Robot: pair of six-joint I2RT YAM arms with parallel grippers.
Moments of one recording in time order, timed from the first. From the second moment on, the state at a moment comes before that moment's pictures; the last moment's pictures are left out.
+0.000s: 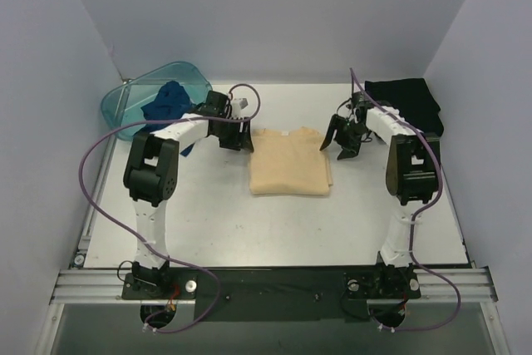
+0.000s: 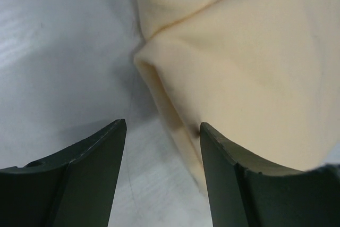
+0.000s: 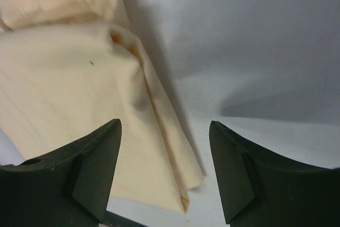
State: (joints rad) left arm -0.33 2.16 1.60 -0.43 0.44 -0.17; right arm 0.09 2.09 1.56 -0.72 -0.28 0.45
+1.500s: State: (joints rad) left arm -0.48 1.92 1.37 -0.58 0.57 -0.02; right arm 0.27 1.76 1.14 -0.65 -0.42 0.53
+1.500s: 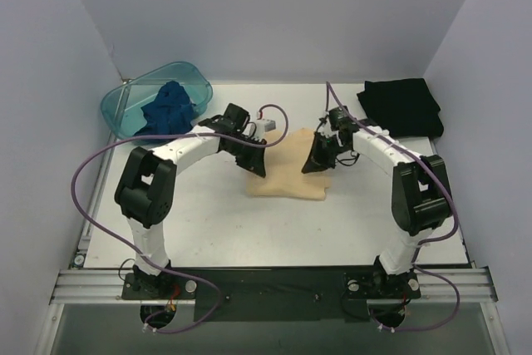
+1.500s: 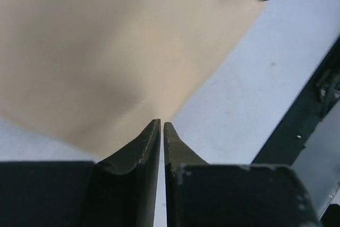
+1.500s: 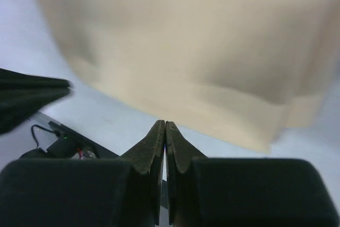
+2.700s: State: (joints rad) left arm -0.43 1.75 1.28 -0.55 0.56 -0.13; right arm 0.52 1.80 1.17 -0.39 -0.58 0.73
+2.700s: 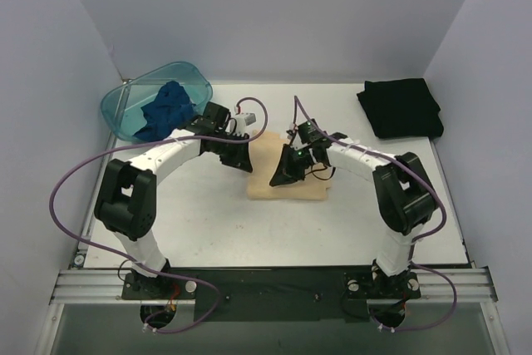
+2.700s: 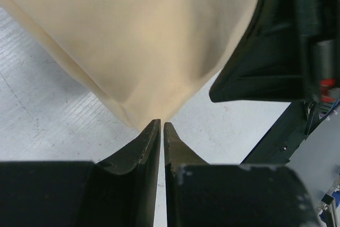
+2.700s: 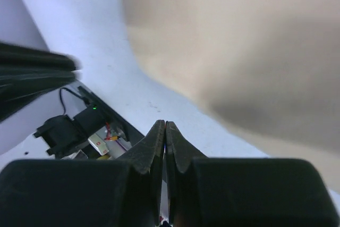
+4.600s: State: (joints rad) left arm -0.40 2.07 1.40 -0.42 0.40 -0.40; right arm 0.19 2.19 1.50 -0.68 -0.60 0.49
